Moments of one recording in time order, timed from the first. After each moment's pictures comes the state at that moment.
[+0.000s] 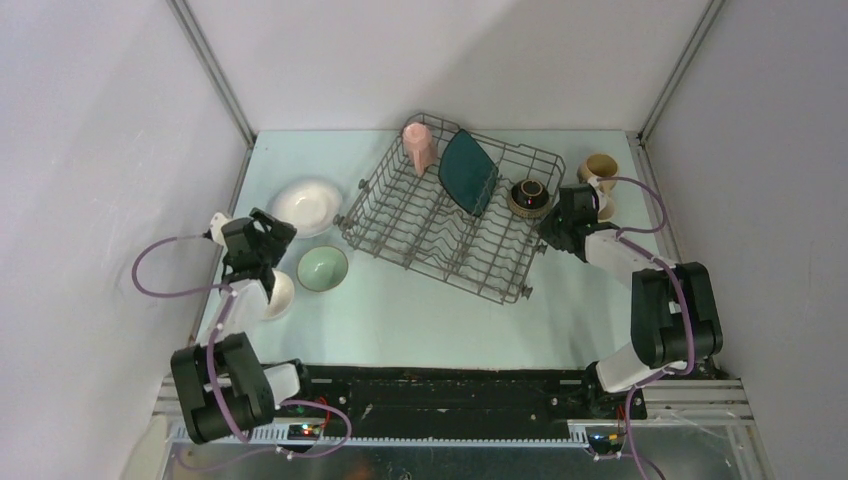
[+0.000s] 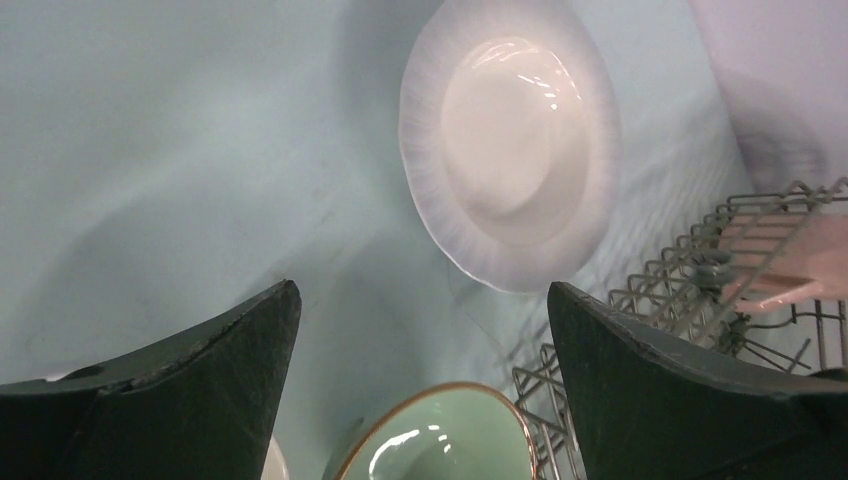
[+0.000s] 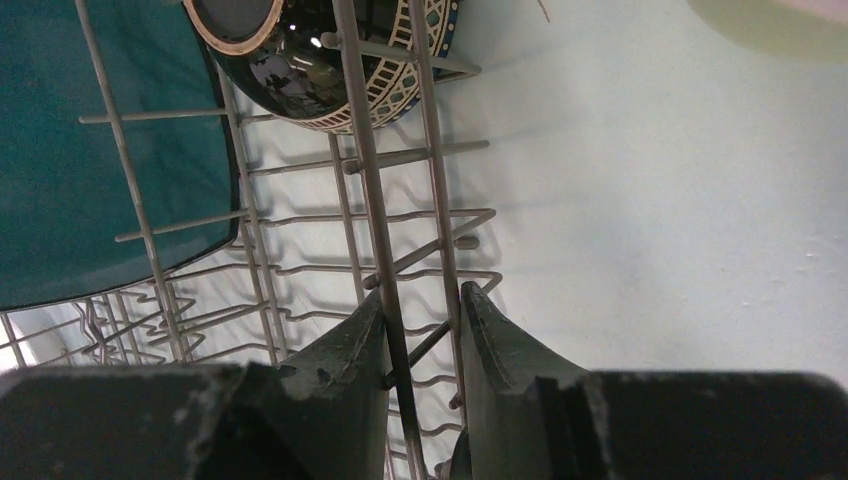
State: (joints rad) left arm 0.29 1.13 0.54 0.05 -0.04 -0.75; right arm 0.17 1.55 0.85 -0.11 0.06 0.87
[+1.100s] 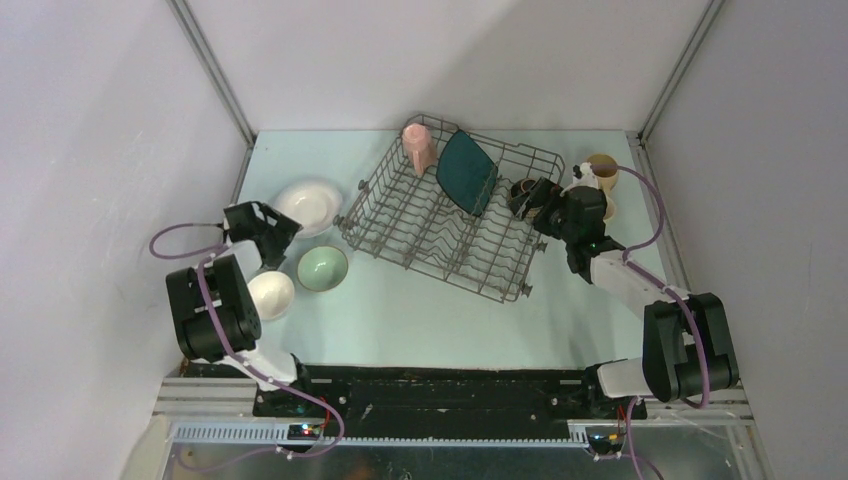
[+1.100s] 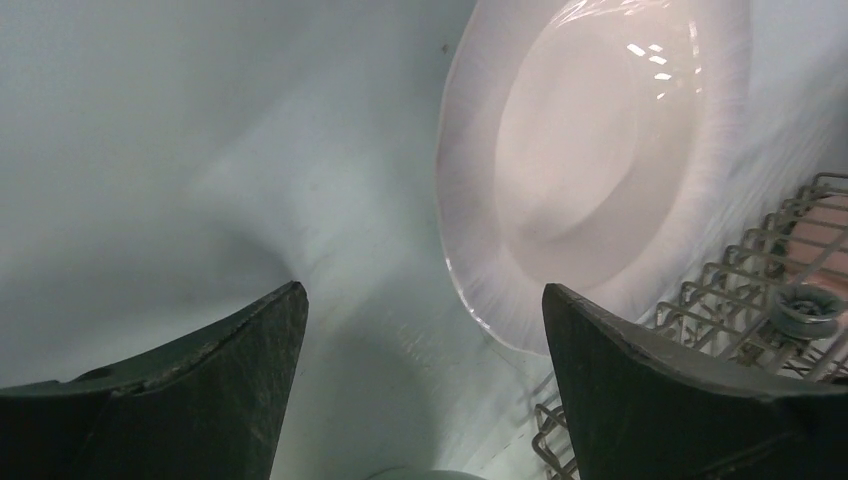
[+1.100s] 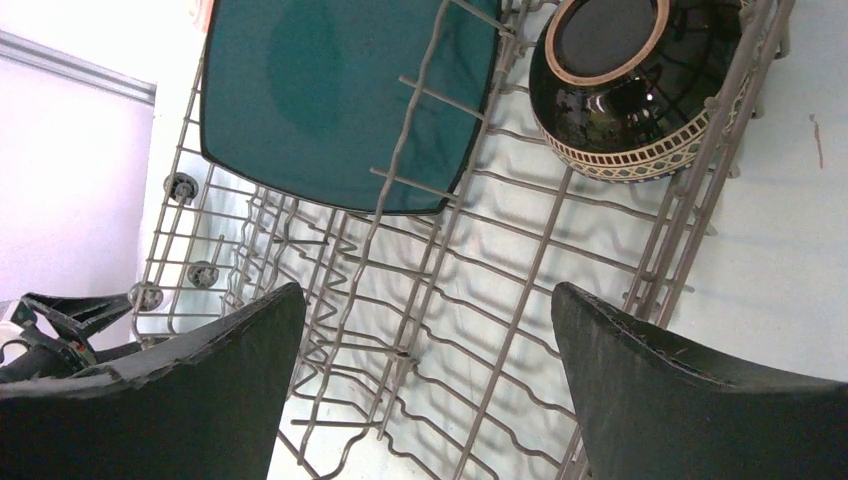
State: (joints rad) left arm 0.33 1.58 0.78 -0.03 0.12 -0.75; right arm 0.20 1.38 0.71 0.27 -0.15 0.70
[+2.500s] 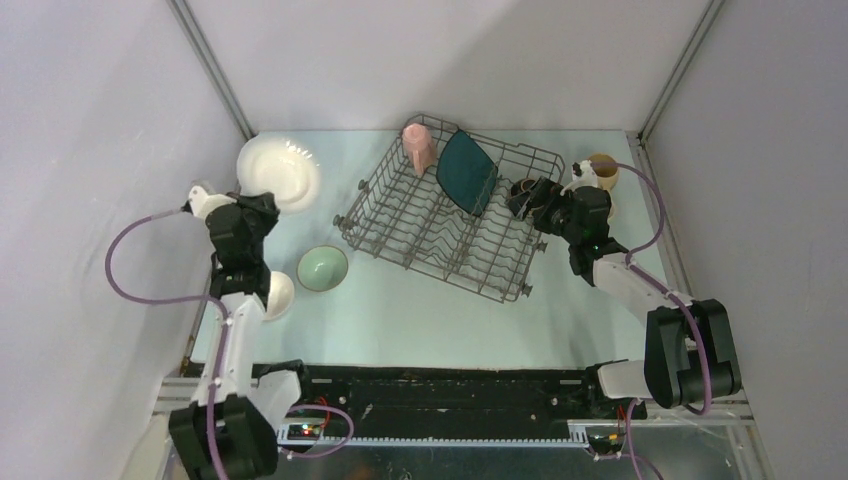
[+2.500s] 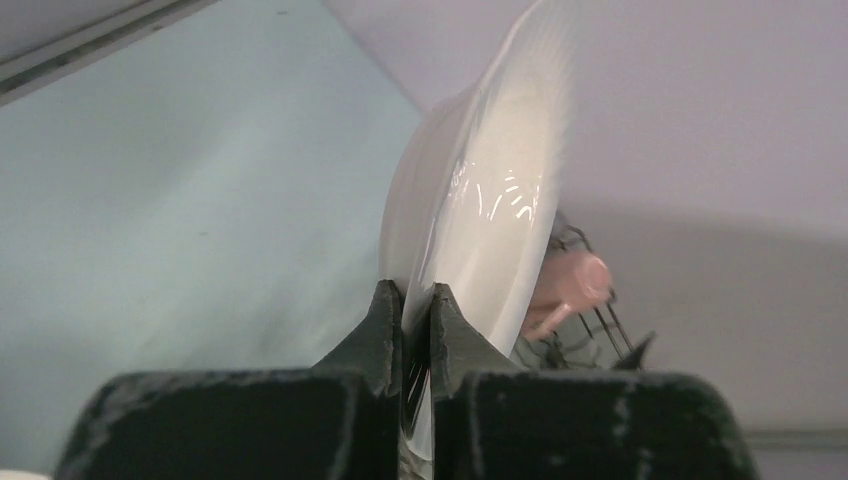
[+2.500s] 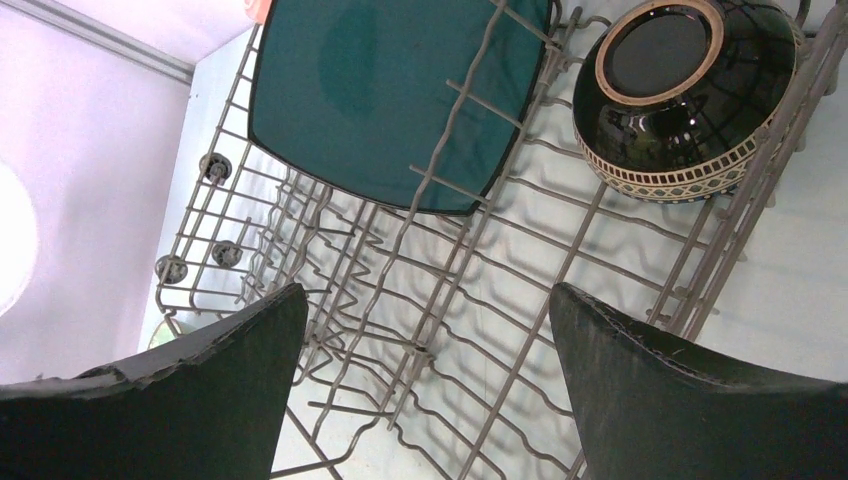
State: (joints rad) left arm 0.24 0.97 0.68 0.10 -0.05 -0.78; right arm 0.18 1.35 0.70 0.32 -0.24 0.67
